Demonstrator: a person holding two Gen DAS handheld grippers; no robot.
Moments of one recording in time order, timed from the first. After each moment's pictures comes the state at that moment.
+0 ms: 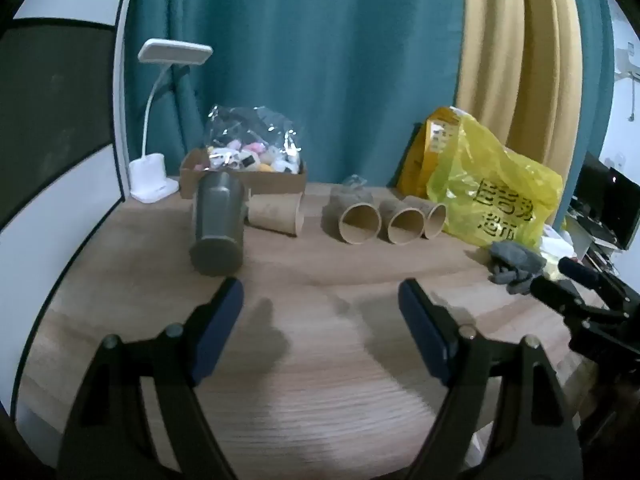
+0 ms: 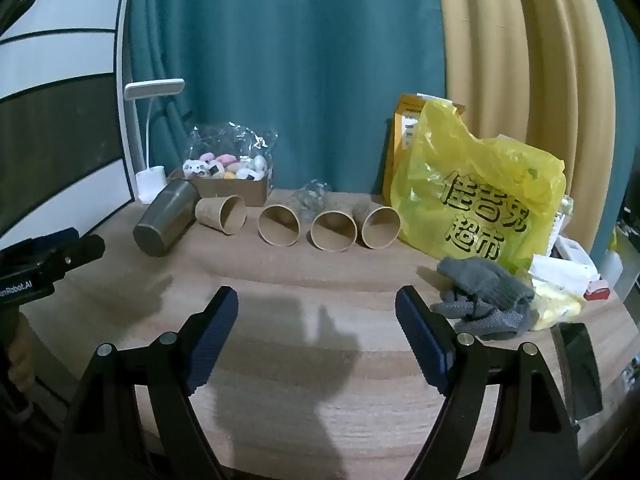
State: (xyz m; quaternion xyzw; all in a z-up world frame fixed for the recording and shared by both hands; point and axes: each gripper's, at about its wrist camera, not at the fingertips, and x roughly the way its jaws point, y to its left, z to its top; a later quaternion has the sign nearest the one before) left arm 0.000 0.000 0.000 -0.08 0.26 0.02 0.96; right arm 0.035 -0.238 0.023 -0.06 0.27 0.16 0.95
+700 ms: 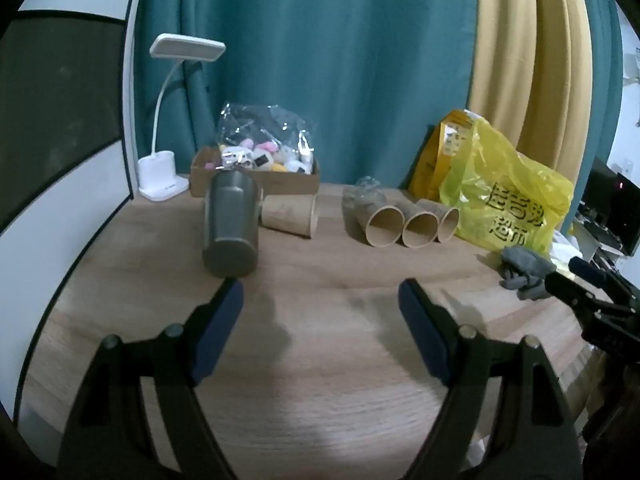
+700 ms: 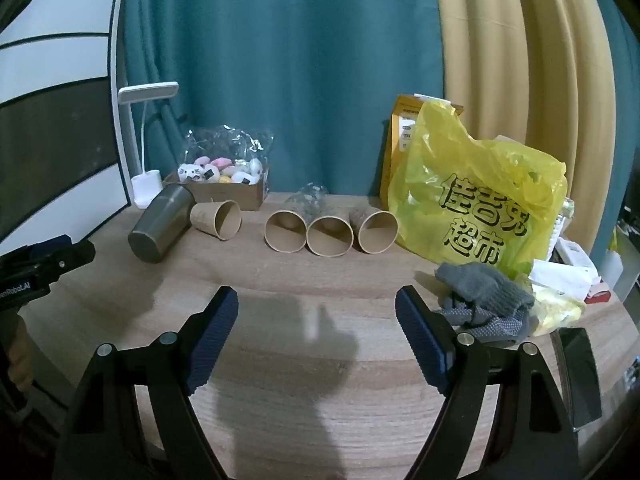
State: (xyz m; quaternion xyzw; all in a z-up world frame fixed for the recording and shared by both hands) left arm 0.004 0.014 -0.007 -0.08 0.26 0.03 0.96; right arm 0.045 -0.235 0.030 -0.05 0.27 0.15 0.95
